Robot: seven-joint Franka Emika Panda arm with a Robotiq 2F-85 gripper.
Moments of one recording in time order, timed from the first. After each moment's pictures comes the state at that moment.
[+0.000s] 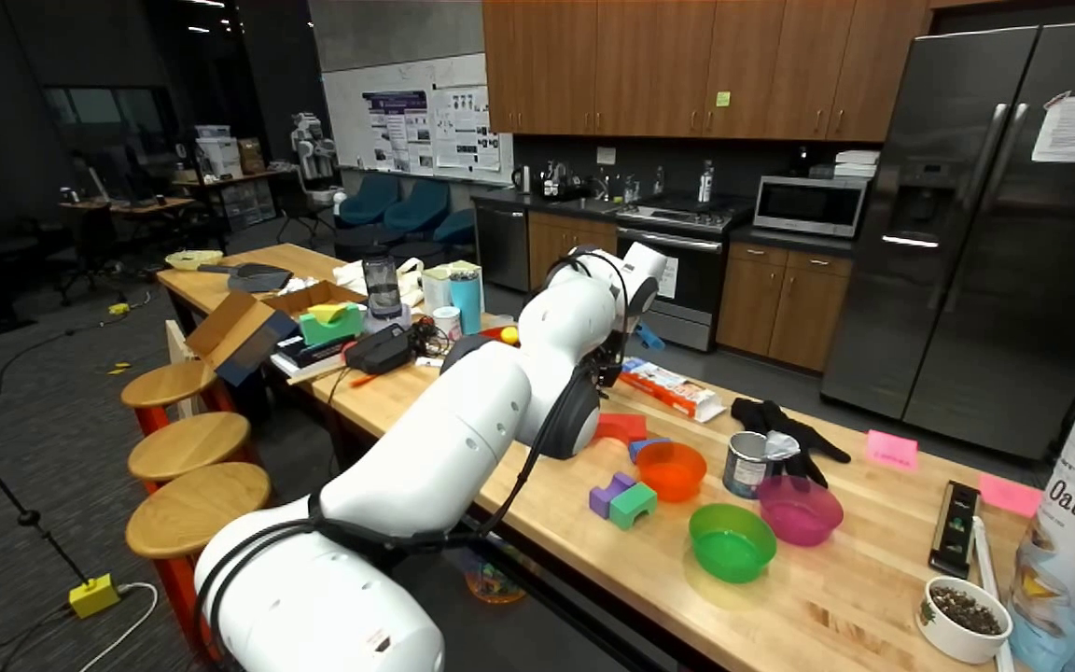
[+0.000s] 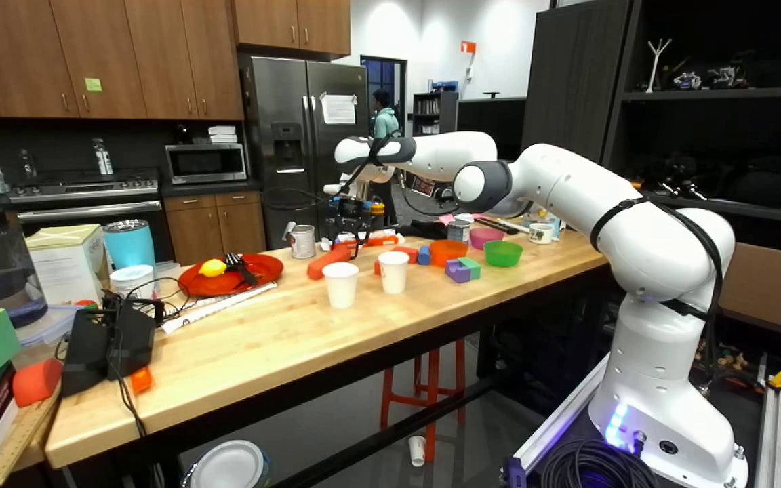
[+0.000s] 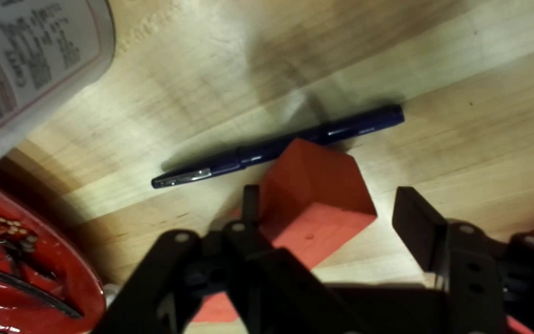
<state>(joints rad) -0.09 1.18 0.29 -0.54 0.07 1.59 -2.40</state>
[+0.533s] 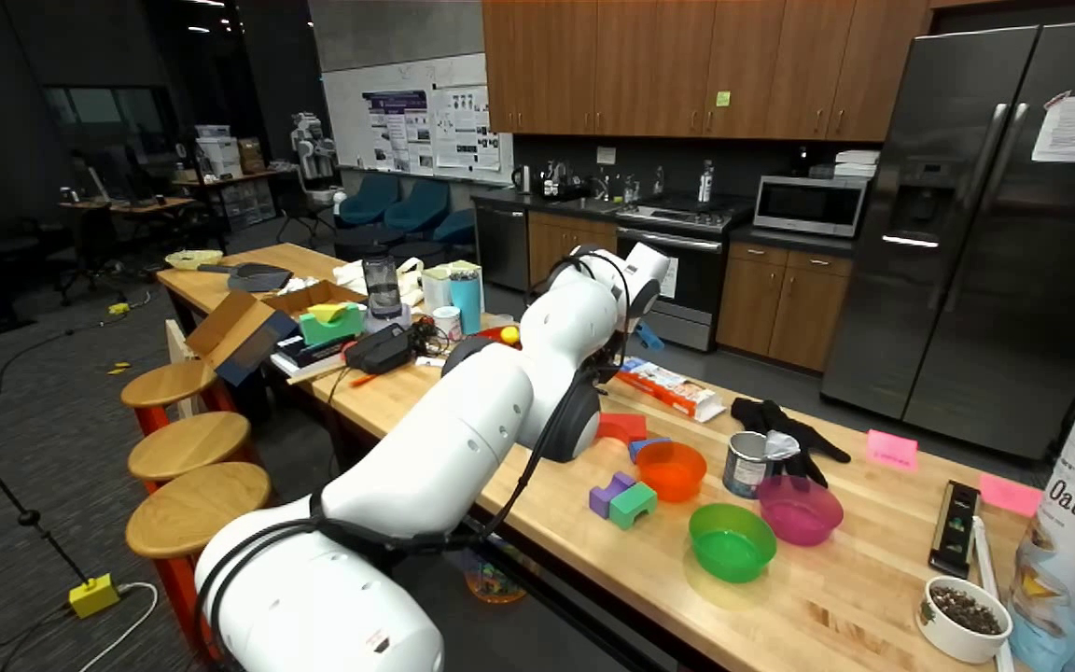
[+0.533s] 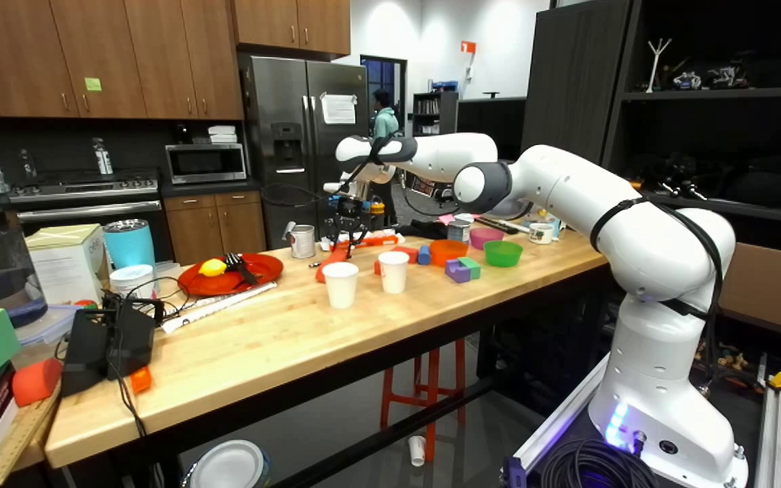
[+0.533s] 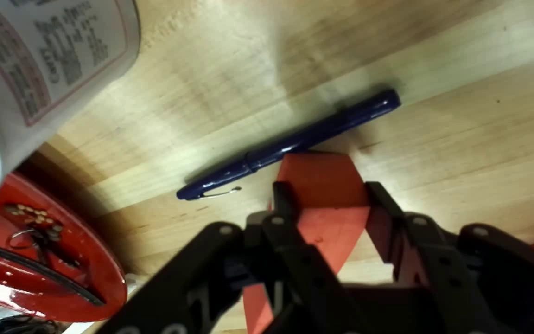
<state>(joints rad) -0.10 1.20 0.30 -0.53 0.10 1.60 -2.40</state>
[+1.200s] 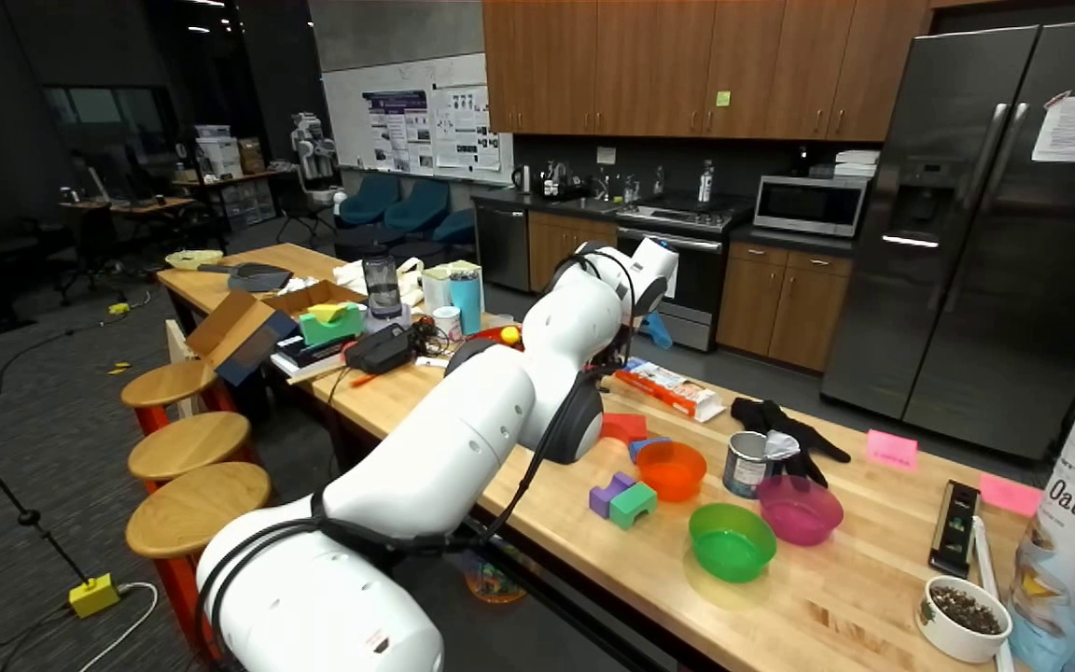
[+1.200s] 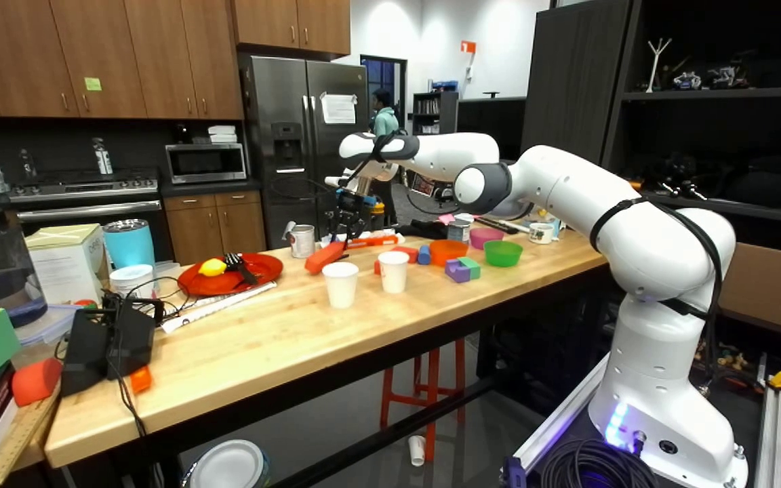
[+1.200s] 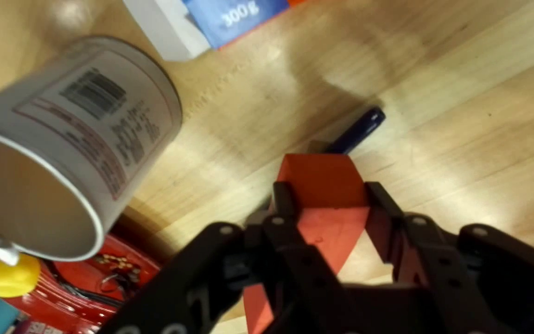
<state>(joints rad) -0.10 1.20 0.29 -0.50 0.12 1.68 -2.22</state>
